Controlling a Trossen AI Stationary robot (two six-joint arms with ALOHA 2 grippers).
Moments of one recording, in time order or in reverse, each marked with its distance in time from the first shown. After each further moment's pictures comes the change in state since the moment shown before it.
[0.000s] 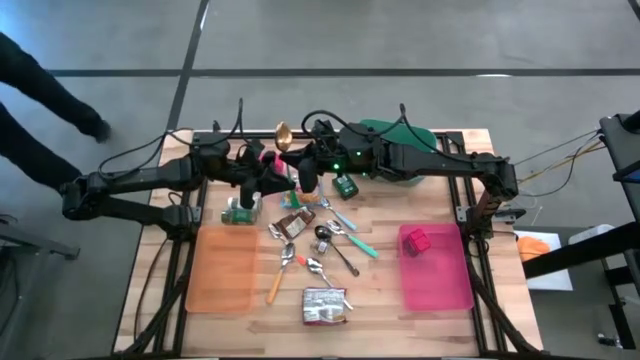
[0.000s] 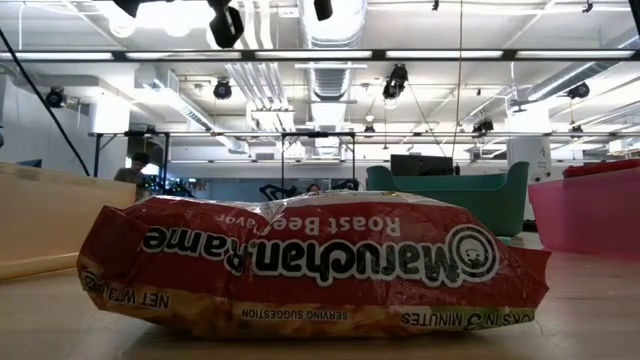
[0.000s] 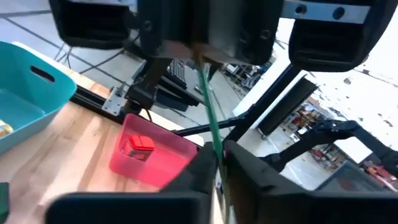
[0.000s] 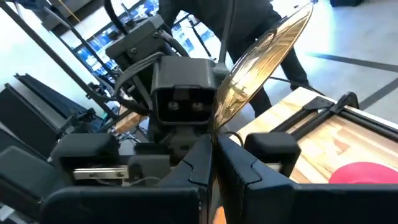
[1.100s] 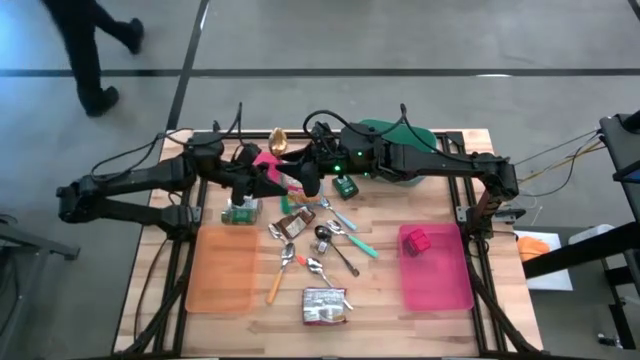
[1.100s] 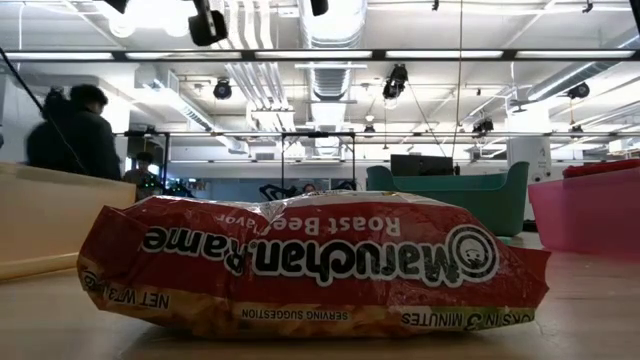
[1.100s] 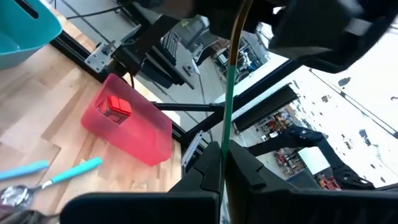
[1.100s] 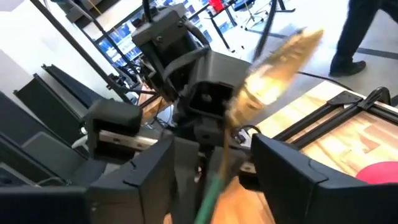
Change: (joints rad) left arm 0.001 -0.078 0.004 -0.133 0.060 -0.229; right arm 0.001 0.000 0.000 0.000 -0.073 0.009
